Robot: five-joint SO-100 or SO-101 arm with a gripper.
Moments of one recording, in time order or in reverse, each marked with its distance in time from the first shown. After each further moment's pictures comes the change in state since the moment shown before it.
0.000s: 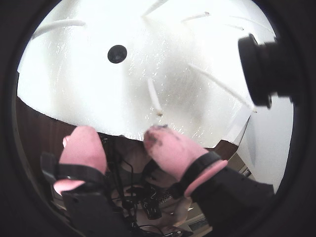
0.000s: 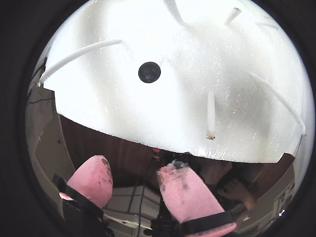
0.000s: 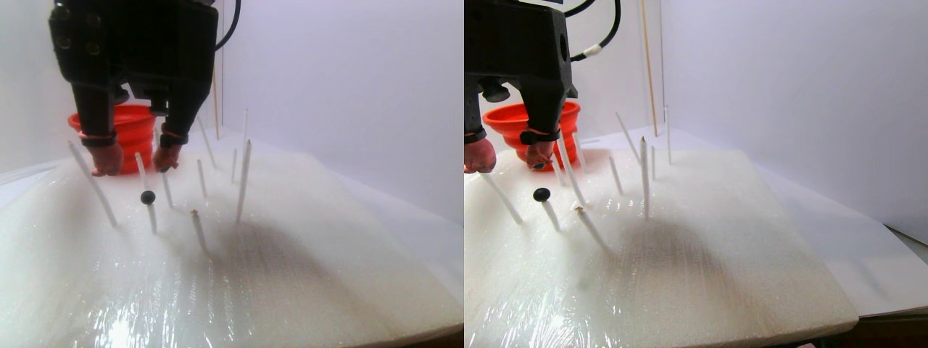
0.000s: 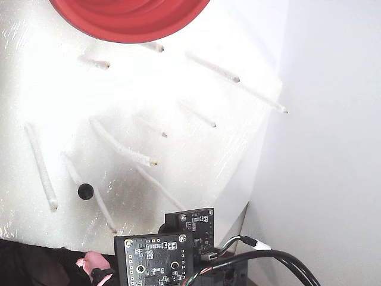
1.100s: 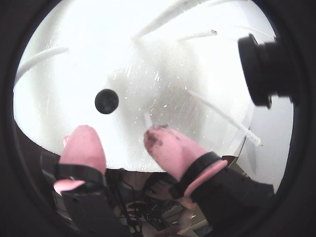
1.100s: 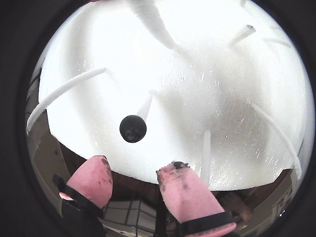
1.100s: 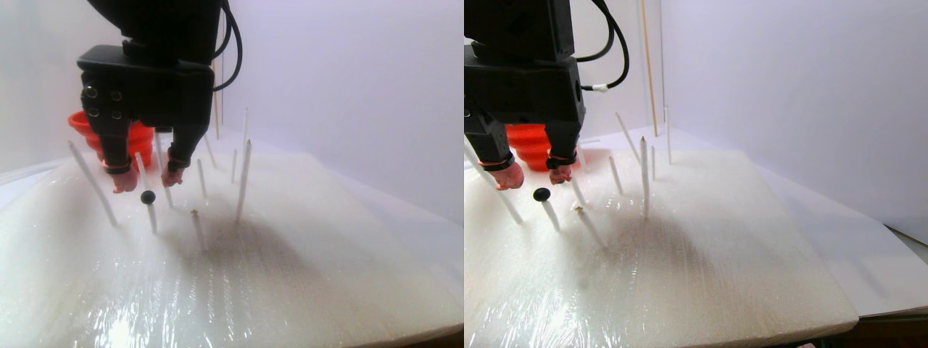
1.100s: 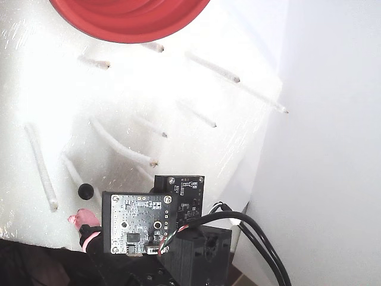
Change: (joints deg) arm 0.0 -27.1 -3.3 -26.1 -0.9
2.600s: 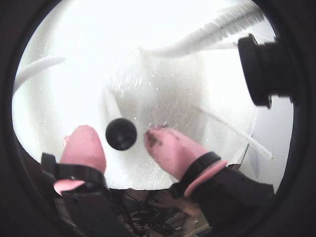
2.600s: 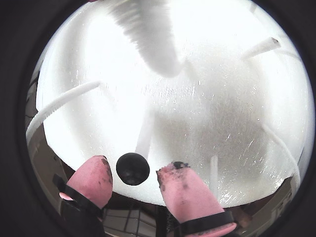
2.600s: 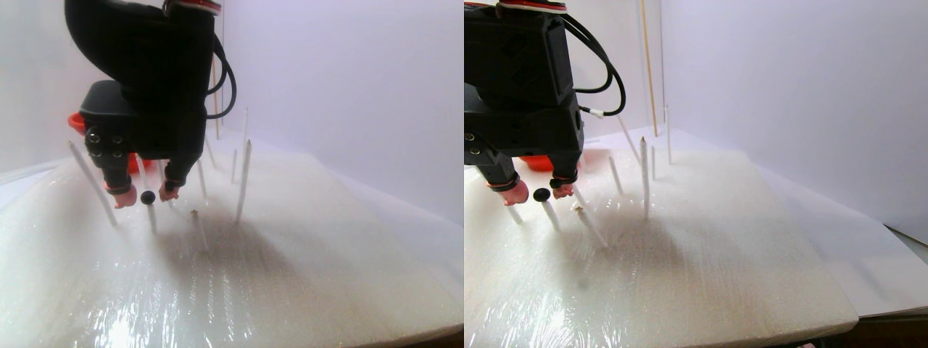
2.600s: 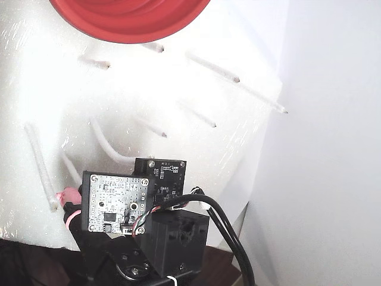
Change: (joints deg) arm -1.2 -18.0 -5.8 -16.2 0.8
